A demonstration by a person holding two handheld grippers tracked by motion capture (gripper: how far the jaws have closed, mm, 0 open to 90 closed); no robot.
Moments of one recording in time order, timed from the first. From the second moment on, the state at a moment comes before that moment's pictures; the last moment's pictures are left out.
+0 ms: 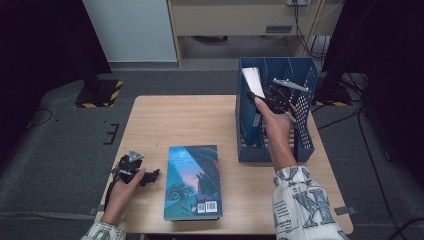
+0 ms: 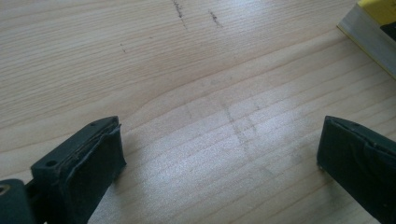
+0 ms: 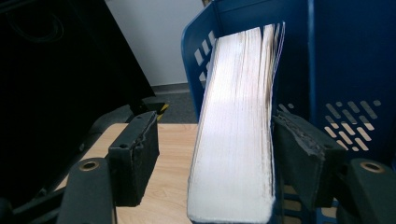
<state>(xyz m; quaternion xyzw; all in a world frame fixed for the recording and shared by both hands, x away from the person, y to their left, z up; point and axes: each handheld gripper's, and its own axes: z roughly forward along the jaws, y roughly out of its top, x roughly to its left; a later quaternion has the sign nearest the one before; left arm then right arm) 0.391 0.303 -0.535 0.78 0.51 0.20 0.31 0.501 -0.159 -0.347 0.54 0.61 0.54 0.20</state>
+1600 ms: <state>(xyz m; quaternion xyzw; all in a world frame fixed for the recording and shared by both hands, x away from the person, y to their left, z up) 0.391 0.303 -0.535 0.78 0.51 0.20 0.31 0.425 -0.166 -0.407 0.50 0.66 0.52 0.19</state>
